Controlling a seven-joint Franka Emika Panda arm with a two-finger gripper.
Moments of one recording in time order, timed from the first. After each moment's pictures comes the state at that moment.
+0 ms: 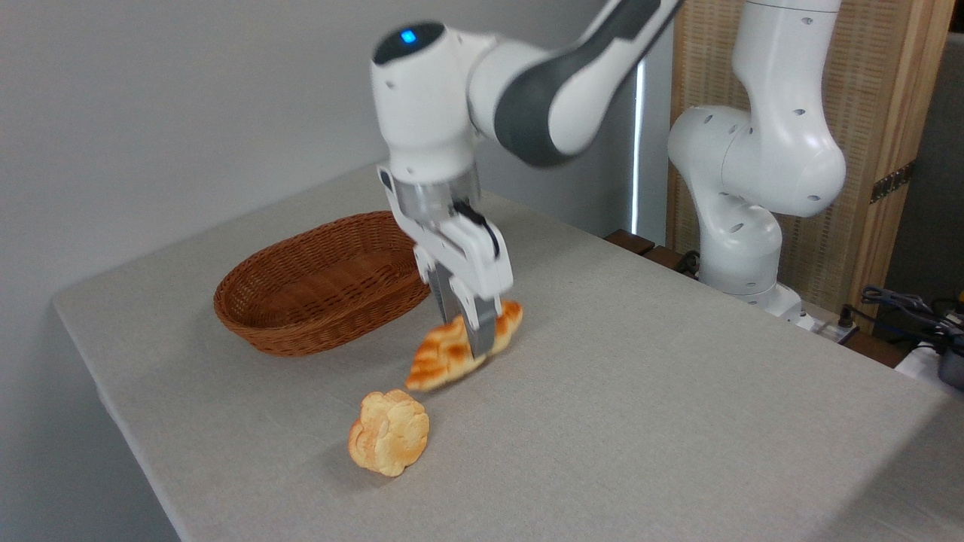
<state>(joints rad) -0.11 -0.24 -0.04 -2.29 -0.09 2.00 0.77</state>
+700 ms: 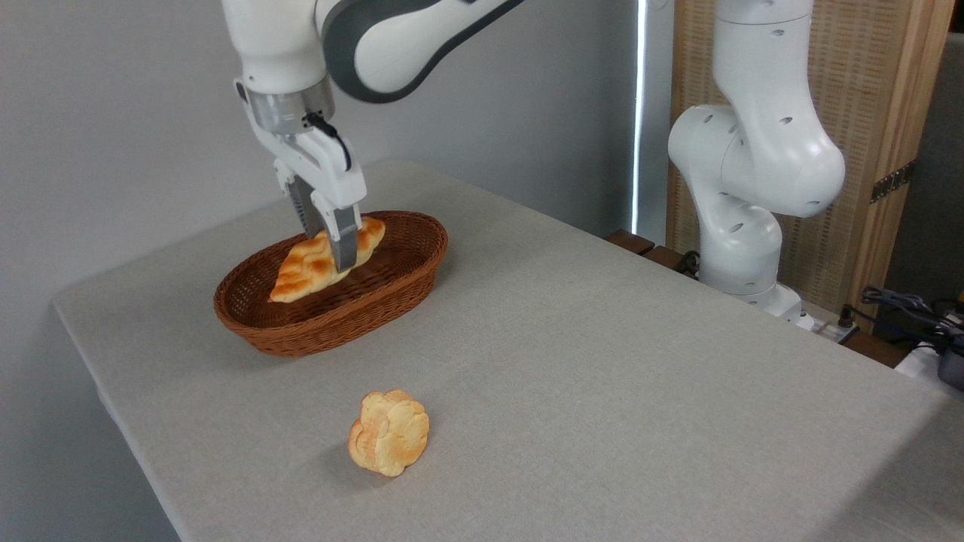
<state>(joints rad) -0.13 0.05 -0.31 -1.85 -0.17 1.93 0.39</state>
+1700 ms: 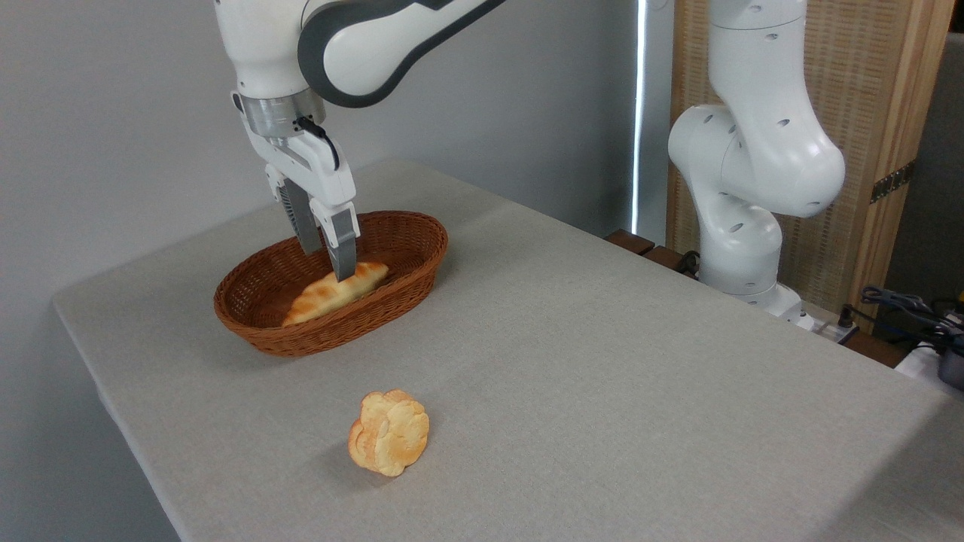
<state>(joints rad) -0.13 0.09 -0.37 -1.83 -0.08 1.95 0.31</state>
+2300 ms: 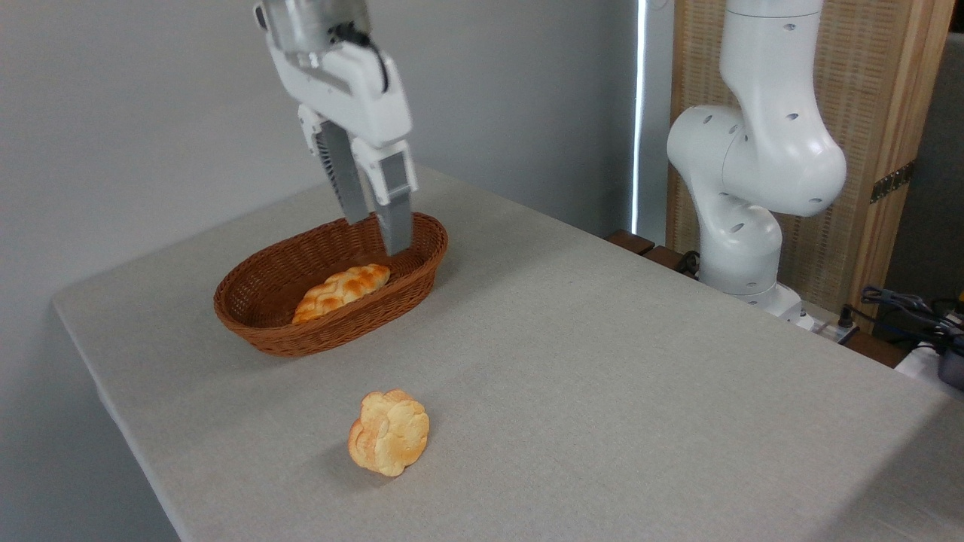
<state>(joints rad) -0.09 -0.06 -0.07 -1.67 -0.06 1.59 0.67</state>
